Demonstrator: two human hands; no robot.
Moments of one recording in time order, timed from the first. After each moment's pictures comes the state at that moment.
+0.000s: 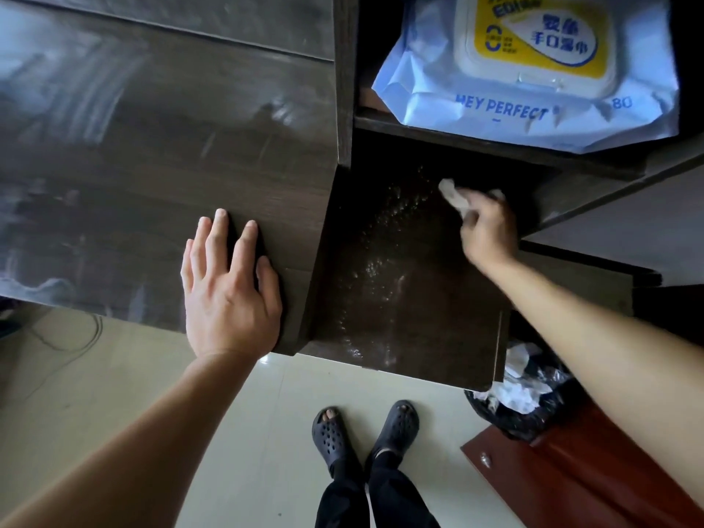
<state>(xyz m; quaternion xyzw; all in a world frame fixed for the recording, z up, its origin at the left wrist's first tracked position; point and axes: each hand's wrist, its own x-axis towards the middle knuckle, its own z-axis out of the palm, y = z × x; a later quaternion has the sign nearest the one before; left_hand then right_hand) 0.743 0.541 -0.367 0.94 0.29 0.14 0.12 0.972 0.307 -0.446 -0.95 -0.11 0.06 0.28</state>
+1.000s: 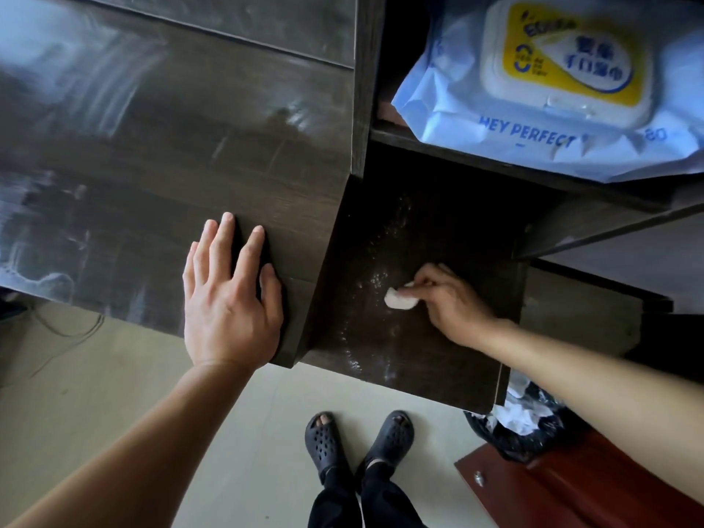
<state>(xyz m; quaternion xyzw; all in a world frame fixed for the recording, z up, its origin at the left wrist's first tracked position) 0.743 0.541 -0.363 0.94 0.29 0.14 0.12 0.907 0.299 -0.466 -0.85 -0.44 0.19 0.21</state>
